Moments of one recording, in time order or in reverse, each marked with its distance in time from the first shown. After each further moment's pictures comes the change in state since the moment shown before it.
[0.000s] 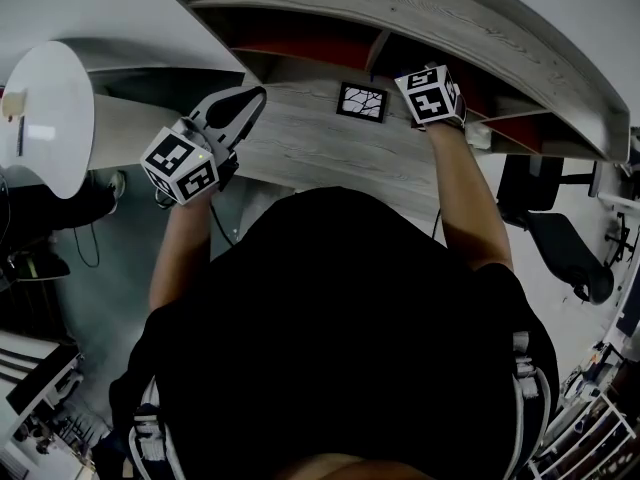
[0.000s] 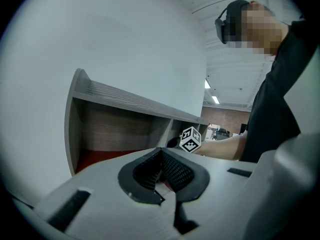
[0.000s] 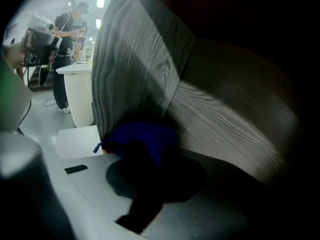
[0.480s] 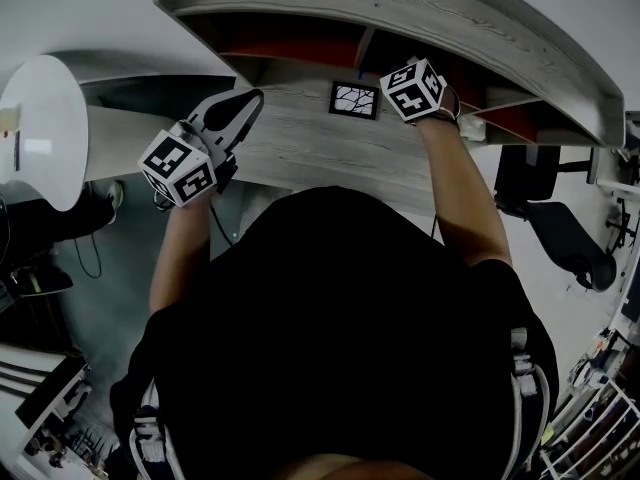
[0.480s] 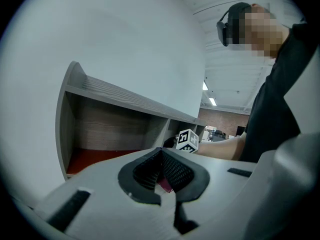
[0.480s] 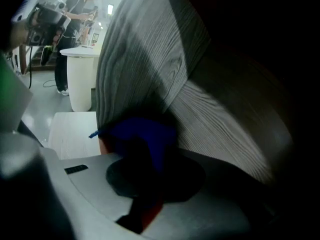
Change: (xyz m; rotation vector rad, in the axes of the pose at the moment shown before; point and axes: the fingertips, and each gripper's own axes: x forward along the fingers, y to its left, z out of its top) left arm 0.013 -0.007 -0.001 -0.024 -0.003 -0.044; right arm 0.000 -0.002 -0.006 -0.144 0.065 -0.054
